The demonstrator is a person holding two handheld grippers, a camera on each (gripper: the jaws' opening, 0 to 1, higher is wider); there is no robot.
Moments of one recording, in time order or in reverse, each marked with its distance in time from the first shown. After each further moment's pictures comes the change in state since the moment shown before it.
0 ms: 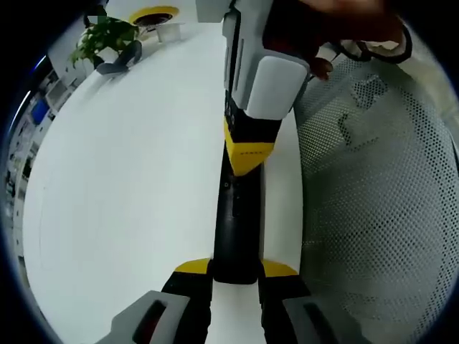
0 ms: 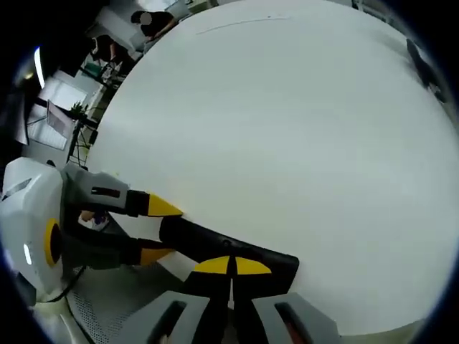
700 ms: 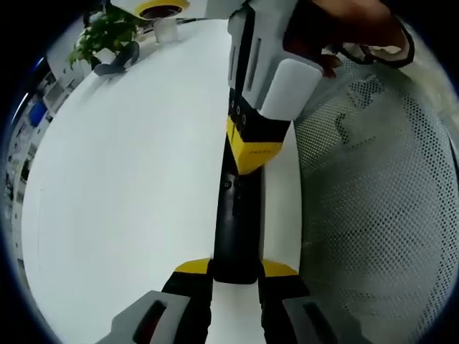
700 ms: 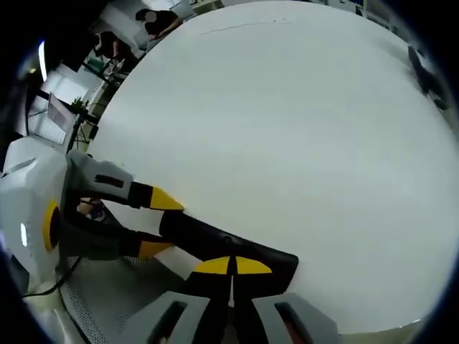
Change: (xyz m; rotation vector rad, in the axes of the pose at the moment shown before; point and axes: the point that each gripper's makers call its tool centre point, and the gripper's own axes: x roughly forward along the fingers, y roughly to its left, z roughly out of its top) left arm -0.001 -0.001 0.000 0.013 0.002 -0.010; right arm -0.004 0.004 -0.007 -0.043 -0.011 -0.026
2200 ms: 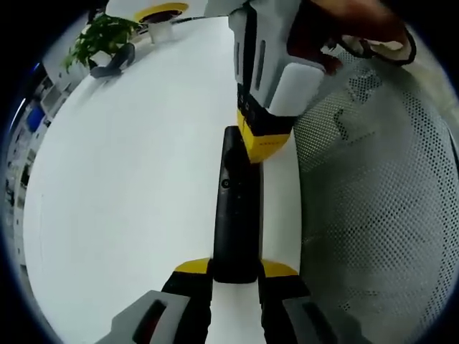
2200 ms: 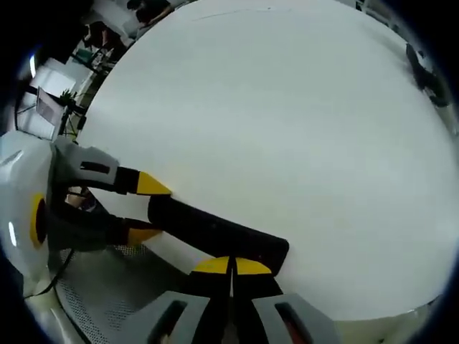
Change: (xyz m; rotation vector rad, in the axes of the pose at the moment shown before) left arm 0.000 0.000 -0.001 0.022 0.017 0.008; right arm 0.000 -0.012 -0.014 0.052 0.071 -0.041
